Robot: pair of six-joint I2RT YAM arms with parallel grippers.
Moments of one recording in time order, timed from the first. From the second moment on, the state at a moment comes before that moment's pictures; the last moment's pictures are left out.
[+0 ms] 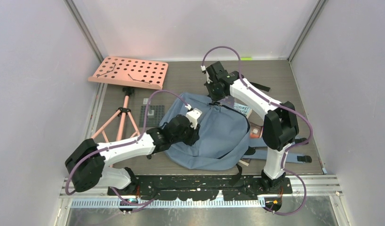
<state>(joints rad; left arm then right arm) -0.95 1.33 0.71 0.01 -0.05 -0.27 0.54 1.88 1.63 -0.78 0.11 0.08</state>
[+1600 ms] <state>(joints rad) -0.87 1.38 0.79 0.06 -0.04 -0.27 0.58 1.85 1.68 -0.86 0.18 0.17</state>
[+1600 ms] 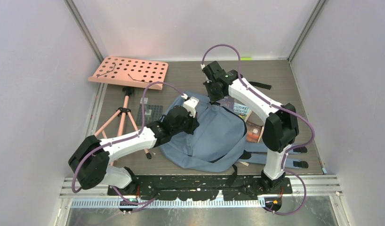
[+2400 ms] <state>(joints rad) -0.86 1.32 0.79 -0.10 -0.07 -0.35 0.49 1.86 1.68 -0.85 0.17 0.22</state>
